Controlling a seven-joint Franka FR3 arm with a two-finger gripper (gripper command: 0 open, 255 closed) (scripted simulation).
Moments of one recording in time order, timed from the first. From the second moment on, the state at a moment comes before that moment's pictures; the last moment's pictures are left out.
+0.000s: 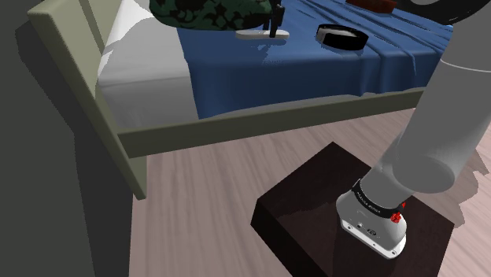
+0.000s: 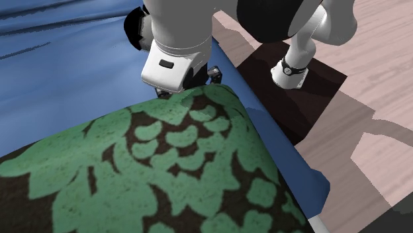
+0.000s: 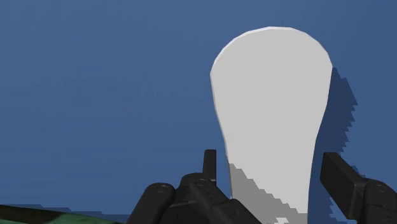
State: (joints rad) arm 0.15 0.21 -0.31 -1.48 0.07 1.69 -1.31
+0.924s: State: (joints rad) arm 0.14 0.26 -0.31 -1.27 0.08 1.52 -1.31
